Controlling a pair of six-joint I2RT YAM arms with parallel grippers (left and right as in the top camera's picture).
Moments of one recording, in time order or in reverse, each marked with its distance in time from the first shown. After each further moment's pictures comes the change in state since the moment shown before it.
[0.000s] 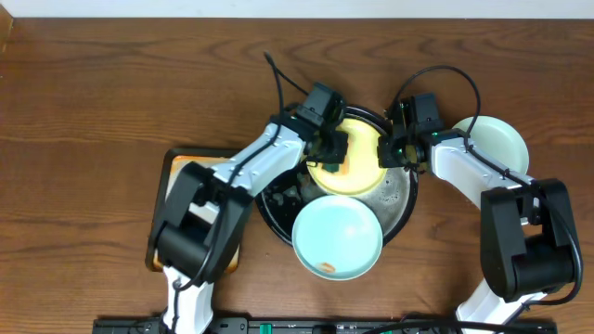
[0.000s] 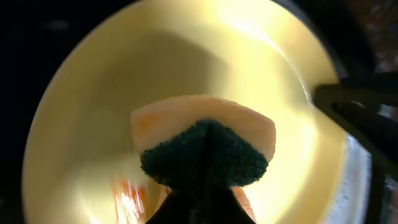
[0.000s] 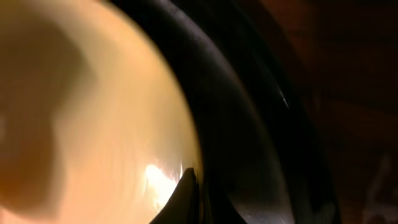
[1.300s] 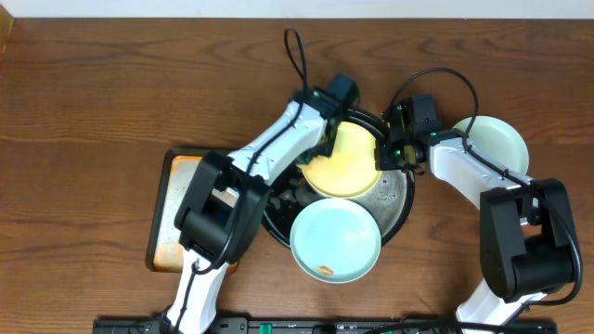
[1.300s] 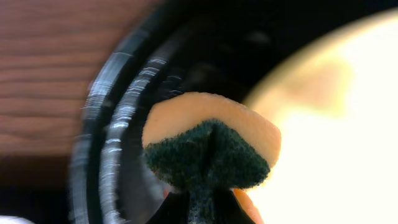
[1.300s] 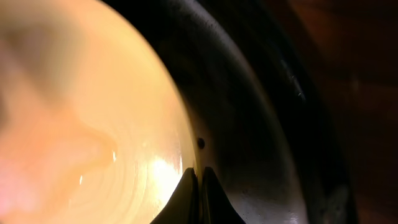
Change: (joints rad) left arm -0.019 0.139 0.363 -0.541 -0.506 0.019; right arm 0.005 -0.001 0.000 -0.030 -0.041 0.016
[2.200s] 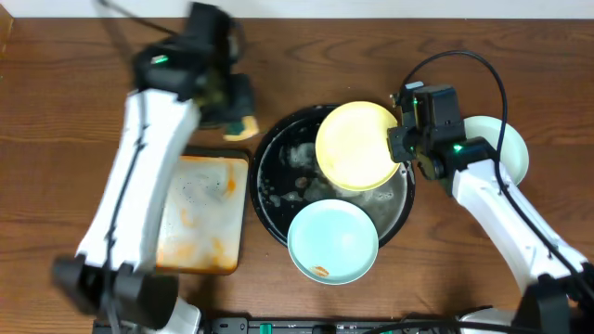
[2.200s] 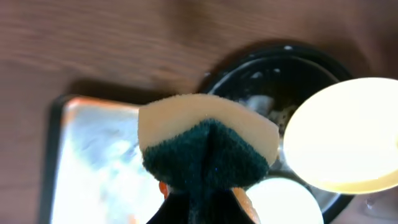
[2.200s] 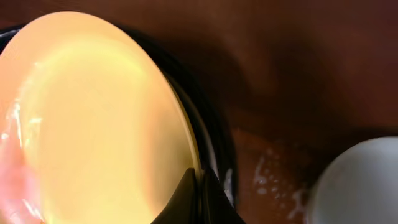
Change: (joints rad) left arm 0.402 -0.506 0.087 -0.335 0.322 0.035; right arm 0.071 -0.356 -0.008 -0.064 0.253 -0.186
